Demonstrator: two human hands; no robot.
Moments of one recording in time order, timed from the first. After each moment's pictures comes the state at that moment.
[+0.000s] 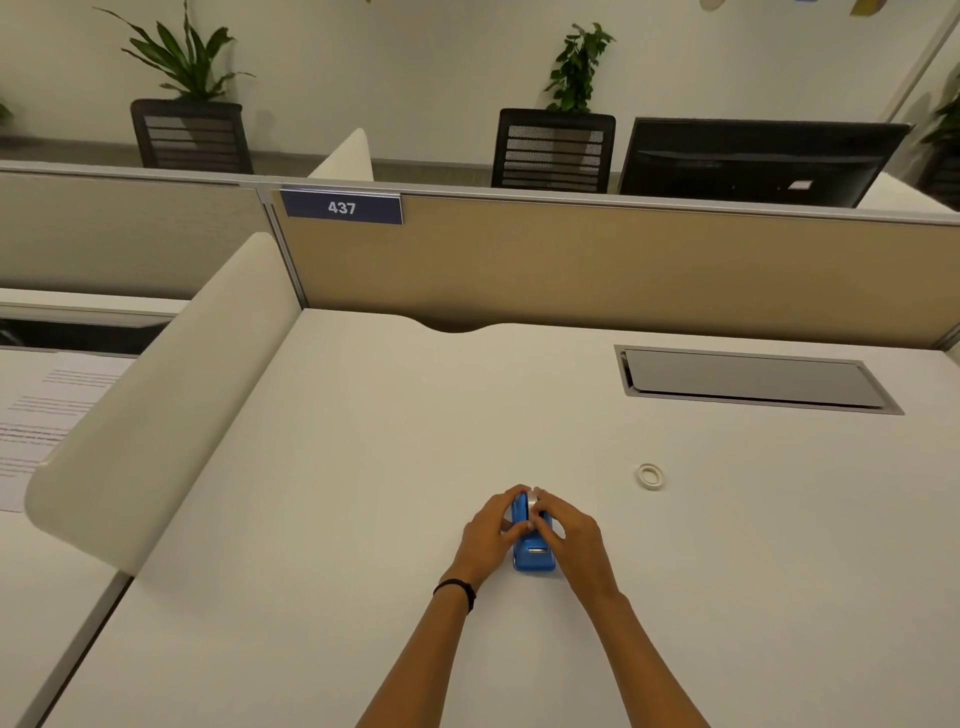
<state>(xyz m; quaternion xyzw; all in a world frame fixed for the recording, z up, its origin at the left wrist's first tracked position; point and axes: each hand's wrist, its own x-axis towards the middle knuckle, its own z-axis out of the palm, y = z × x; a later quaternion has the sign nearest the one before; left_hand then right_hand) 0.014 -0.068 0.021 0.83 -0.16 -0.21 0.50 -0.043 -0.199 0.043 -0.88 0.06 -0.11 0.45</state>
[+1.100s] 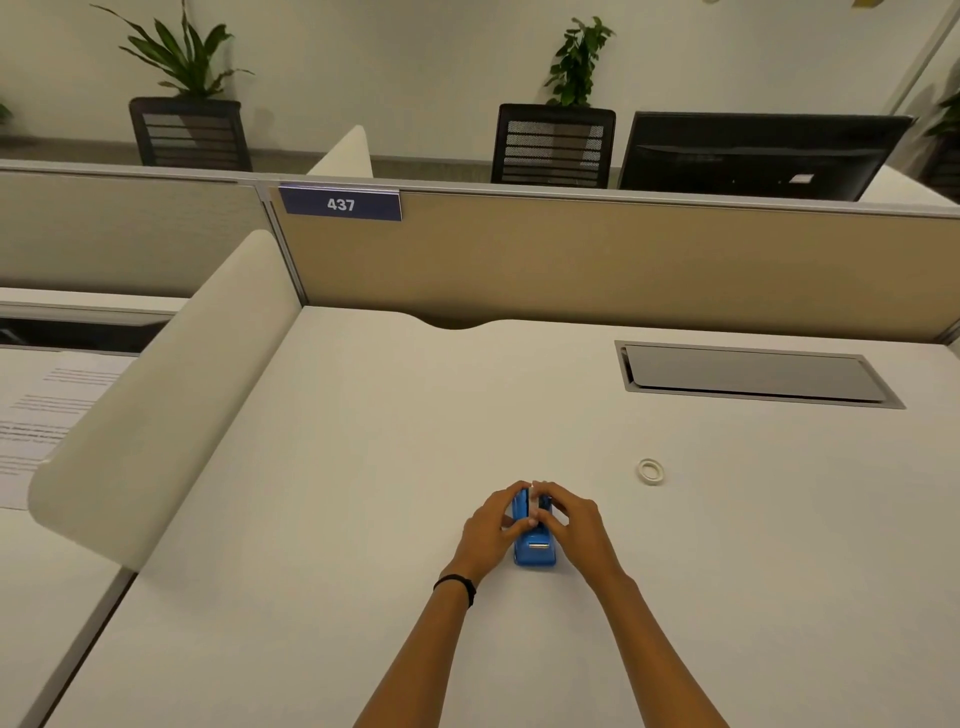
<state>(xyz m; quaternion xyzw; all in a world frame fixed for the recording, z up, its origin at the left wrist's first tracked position) 0.014 -0.068 0.023 0.84 -0.16 -0.22 0.48 -0.031 -0.209 0.044 -0.87 0.05 -0.07 0.49</state>
